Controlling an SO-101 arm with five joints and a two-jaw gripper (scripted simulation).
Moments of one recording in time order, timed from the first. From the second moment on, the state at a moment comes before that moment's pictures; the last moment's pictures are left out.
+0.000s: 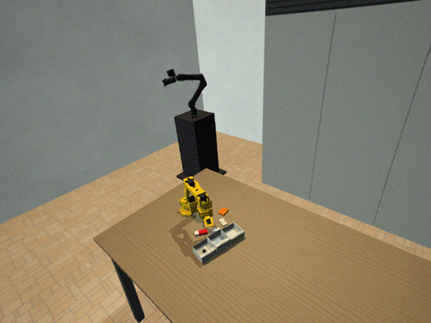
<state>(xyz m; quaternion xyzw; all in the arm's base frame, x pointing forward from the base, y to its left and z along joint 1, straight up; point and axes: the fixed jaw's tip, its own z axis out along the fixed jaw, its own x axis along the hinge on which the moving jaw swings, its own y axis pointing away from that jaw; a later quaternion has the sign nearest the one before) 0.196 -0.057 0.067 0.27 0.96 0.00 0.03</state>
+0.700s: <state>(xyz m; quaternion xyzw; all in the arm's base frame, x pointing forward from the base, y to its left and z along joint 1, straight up) 0.210 -0.077 0.073 0.27 0.96 -0.01 0.05</state>
